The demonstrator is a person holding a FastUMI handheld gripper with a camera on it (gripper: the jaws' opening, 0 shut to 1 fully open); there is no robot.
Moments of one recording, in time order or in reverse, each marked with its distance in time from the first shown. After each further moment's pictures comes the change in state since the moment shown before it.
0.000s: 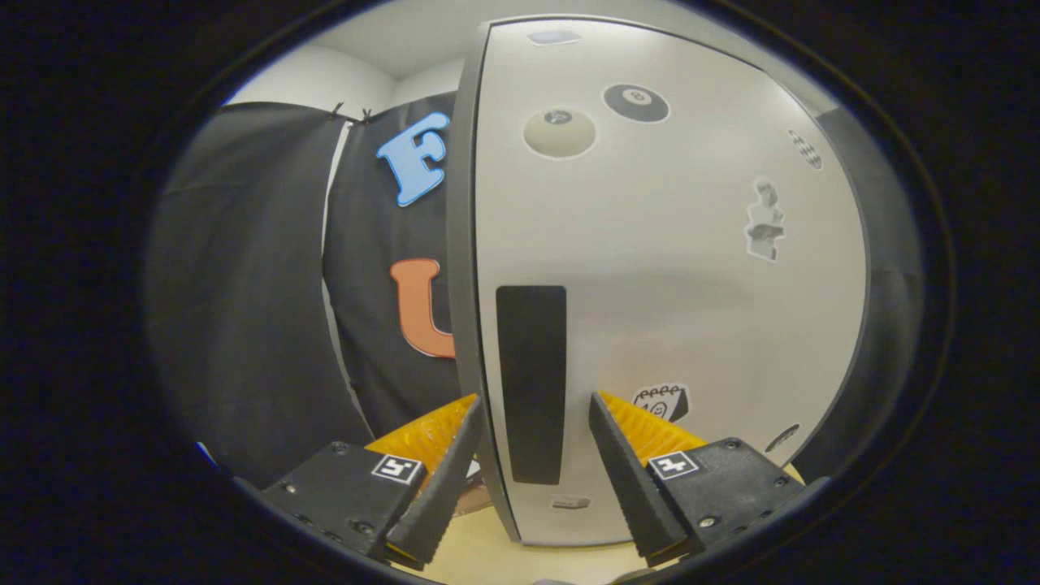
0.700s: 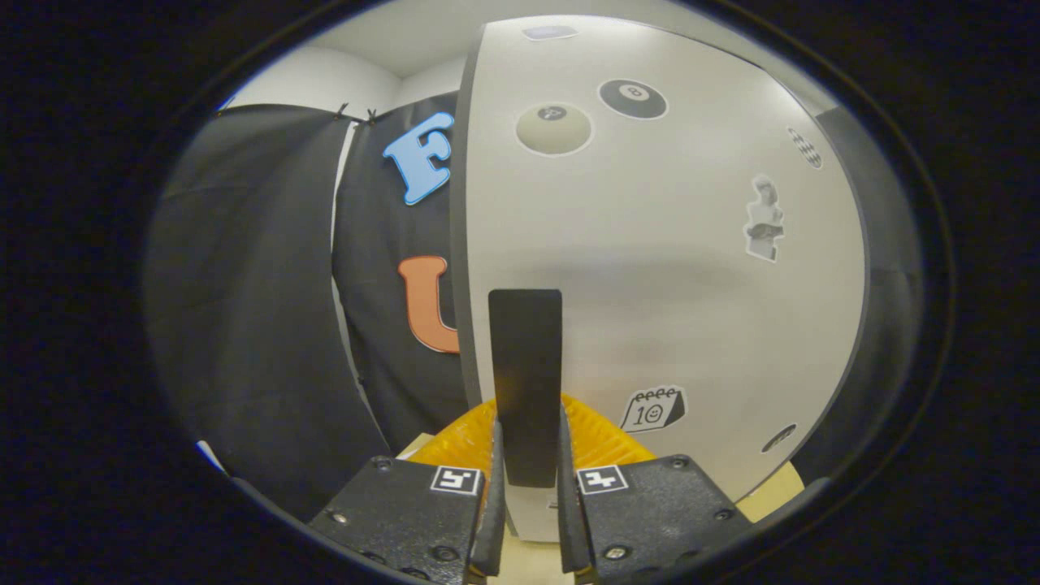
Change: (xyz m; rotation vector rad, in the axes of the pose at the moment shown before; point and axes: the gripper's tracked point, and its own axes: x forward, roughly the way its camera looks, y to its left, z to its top) arm -0.011 -0.006 -0.007 0.034 0.048 0.066
